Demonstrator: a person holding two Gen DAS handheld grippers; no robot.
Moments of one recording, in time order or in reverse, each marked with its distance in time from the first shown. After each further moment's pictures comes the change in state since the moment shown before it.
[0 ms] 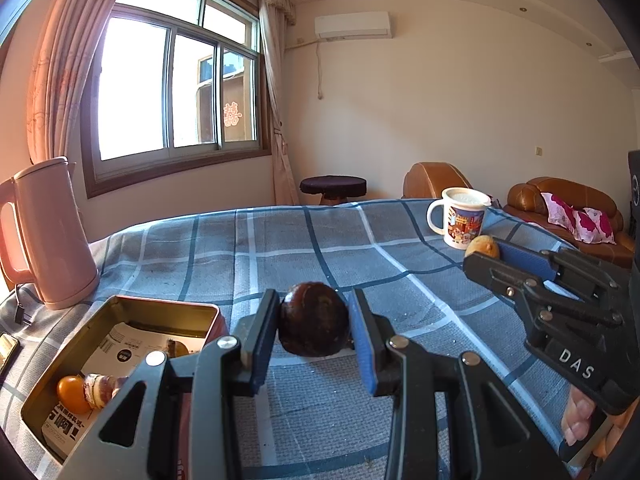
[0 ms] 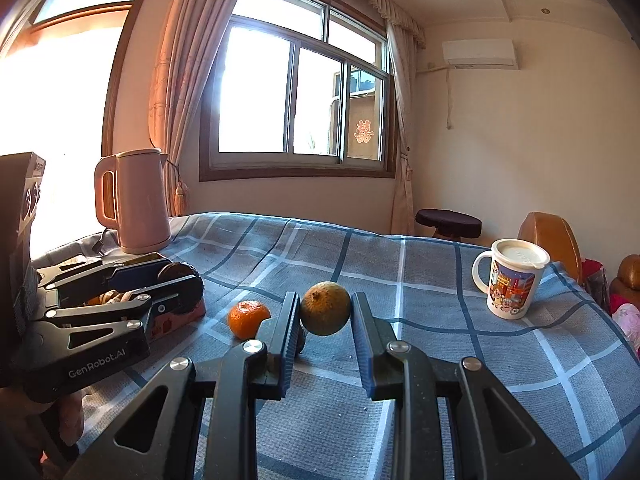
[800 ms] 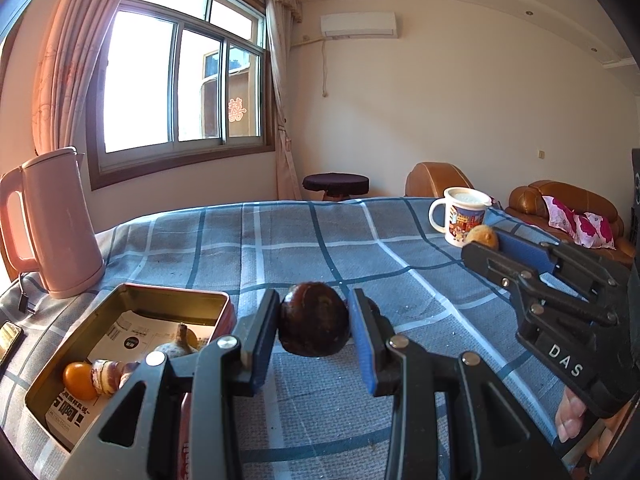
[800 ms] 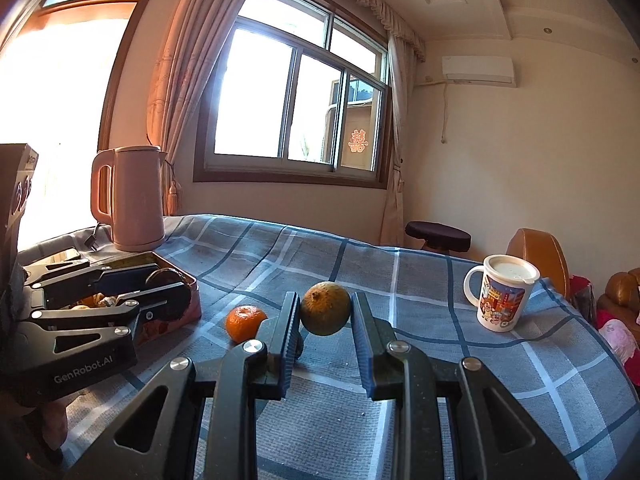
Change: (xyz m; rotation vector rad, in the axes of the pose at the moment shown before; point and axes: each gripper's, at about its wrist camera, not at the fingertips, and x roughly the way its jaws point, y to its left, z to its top) left arm -0.011 0.008 -0.004 -0.026 0.014 0.005; right arm -0.005 0.016 0.002 -0.052 -0.027 -0.041
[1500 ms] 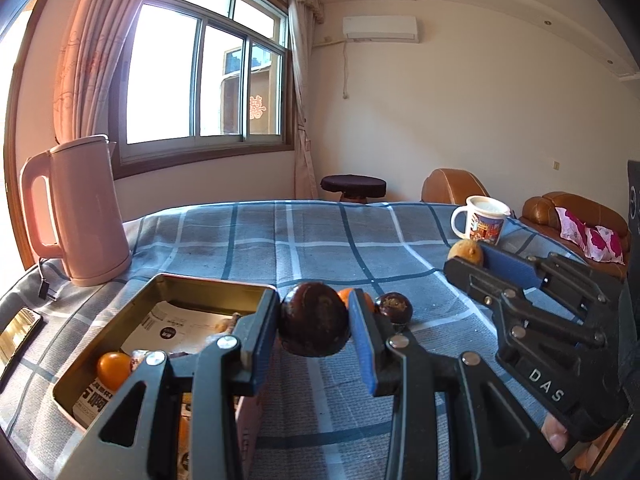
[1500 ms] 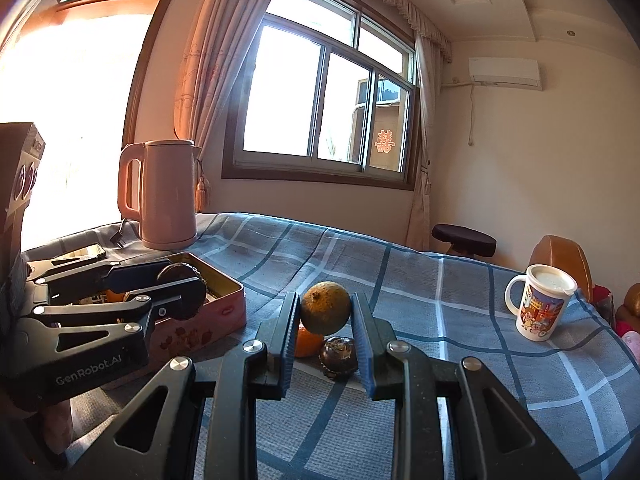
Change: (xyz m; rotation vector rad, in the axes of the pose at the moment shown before) left arm -0.017 0.034 -0.002 -0.050 -0.005 0.053; right arm 0.013 0.042 0.006 -0.032 0.003 0.091
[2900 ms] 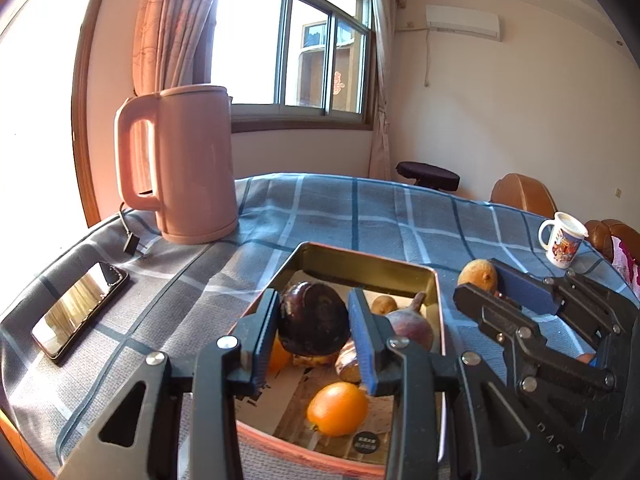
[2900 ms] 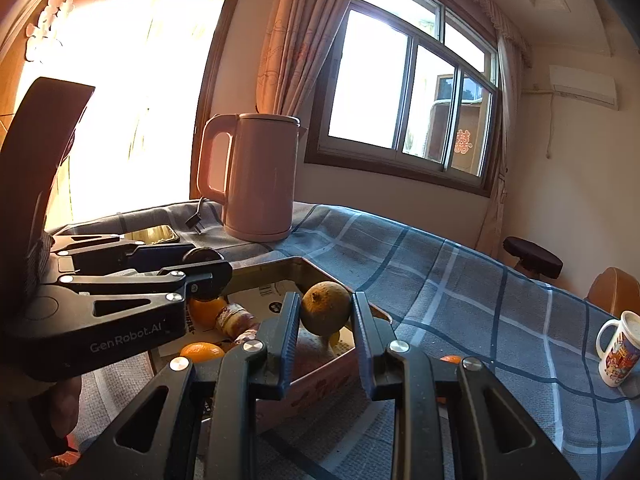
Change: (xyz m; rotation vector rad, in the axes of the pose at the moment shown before) left arm -0.013 0.112 -0.010 -0.150 0.098 0.227; right arm 0.048 0.108 0.019 -0.125 0.051 0.249
